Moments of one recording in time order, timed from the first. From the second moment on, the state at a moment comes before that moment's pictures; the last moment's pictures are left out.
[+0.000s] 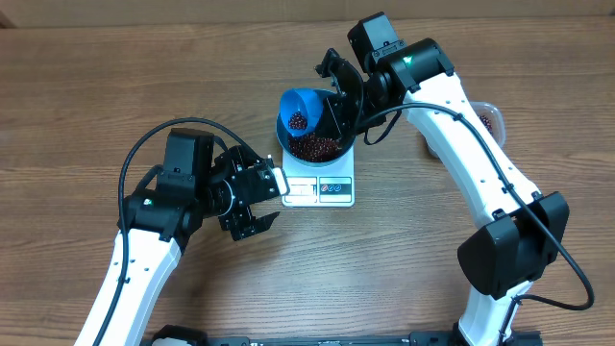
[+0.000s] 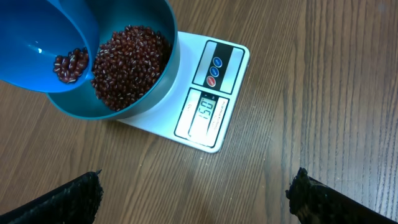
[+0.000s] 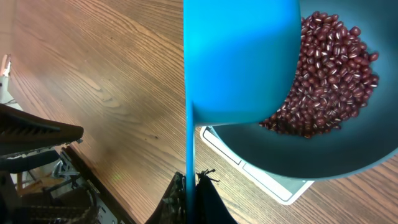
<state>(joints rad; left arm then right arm) -0.22 1.20 0.96 -0.77 0.47 0.97 0.43 1.97 1.95 -1.24 -0.52 0.05</state>
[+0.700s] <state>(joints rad) -0.22 1.20 0.96 -0.77 0.47 0.97 0.31 1.97 1.97 -1.24 -0.63 0.07</state>
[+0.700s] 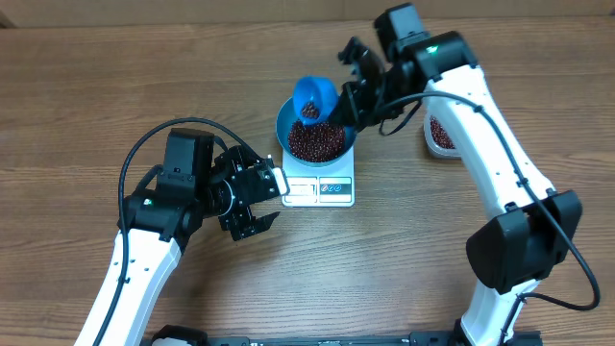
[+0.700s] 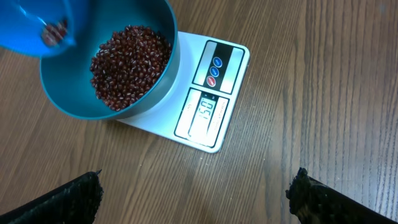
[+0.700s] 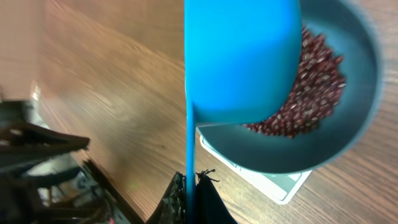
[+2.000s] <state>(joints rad) -0.22 1.20 0.96 -0.77 0.47 0.97 -0.22 1.85 2.11 -1.63 -0.29 0.17</state>
